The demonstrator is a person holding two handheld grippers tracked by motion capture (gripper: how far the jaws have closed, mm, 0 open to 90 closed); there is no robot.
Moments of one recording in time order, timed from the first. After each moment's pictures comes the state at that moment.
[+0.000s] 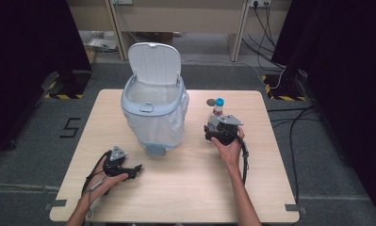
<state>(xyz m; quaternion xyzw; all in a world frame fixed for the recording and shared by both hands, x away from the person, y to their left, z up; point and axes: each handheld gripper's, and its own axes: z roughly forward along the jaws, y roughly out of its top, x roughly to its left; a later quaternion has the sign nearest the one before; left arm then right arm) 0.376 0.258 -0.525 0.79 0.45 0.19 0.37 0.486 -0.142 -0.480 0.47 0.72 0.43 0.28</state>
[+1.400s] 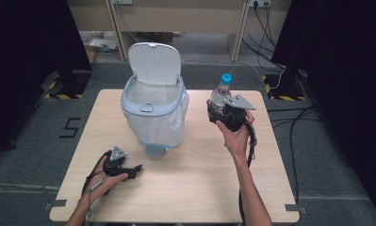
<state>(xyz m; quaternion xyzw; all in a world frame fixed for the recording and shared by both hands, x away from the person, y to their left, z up) 0.376 0.258 -0.525 0.79 0.45 0.19 0.37 0.464 -0.140 -0.368 0.42 0.70 0.48 0.33</state>
